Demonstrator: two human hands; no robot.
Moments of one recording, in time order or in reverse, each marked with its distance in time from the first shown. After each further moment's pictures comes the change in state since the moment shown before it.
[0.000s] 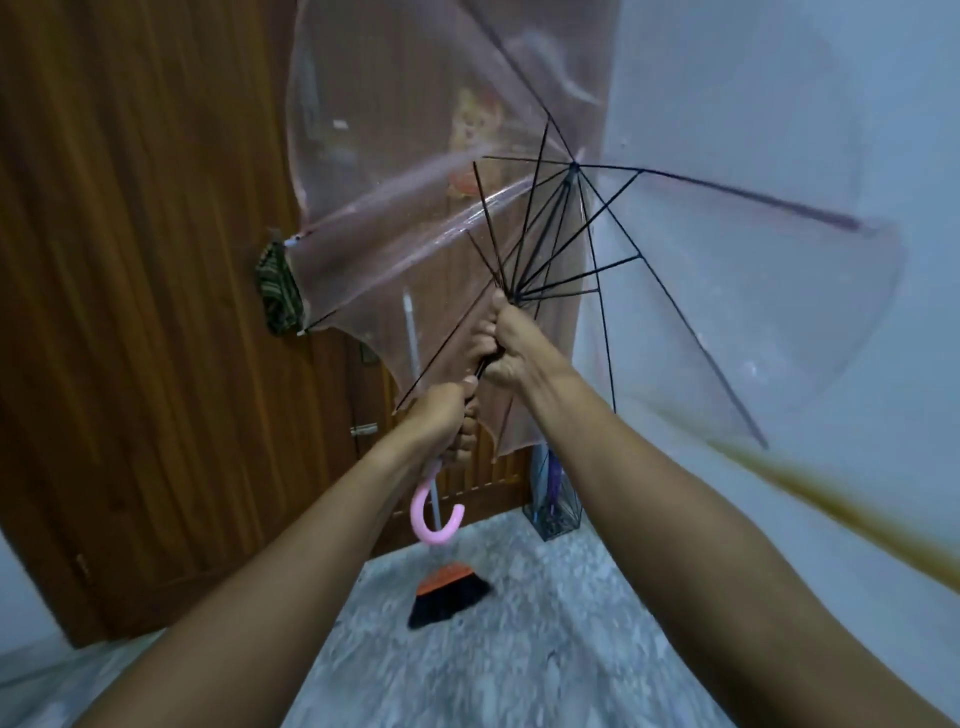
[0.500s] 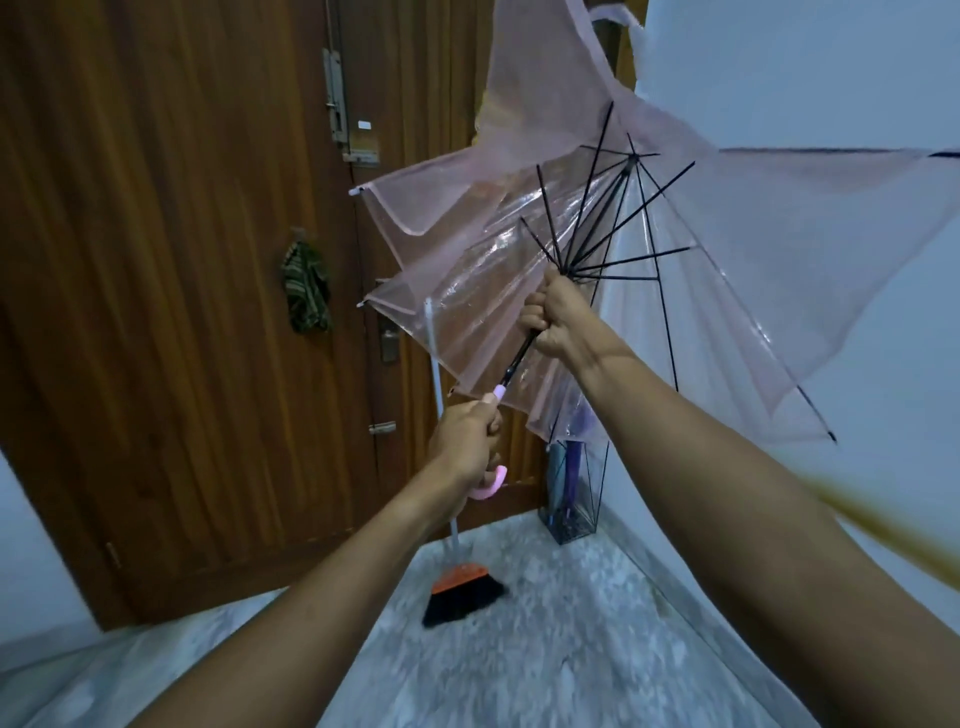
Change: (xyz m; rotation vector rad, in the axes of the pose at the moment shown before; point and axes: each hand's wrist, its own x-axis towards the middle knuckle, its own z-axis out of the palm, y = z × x) left_hand -0.017 -0.026 0.002 -0.037 0.059 0.231; right_hand 0.018 -0.041 -0.006 -0.039 0.023 -0.086
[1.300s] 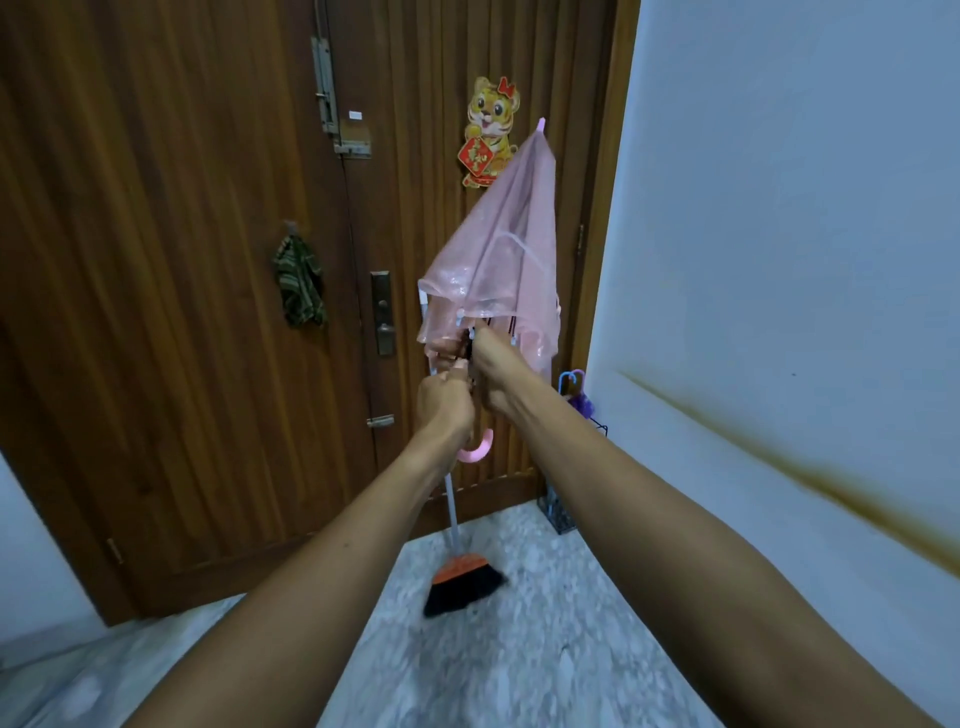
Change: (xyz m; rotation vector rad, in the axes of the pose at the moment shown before) left_hand 0.035 0.015 0.006 0.022 0.378 -0.053; right_hand -0.054 0.077 0.021 -0.379 -0.022 0.003
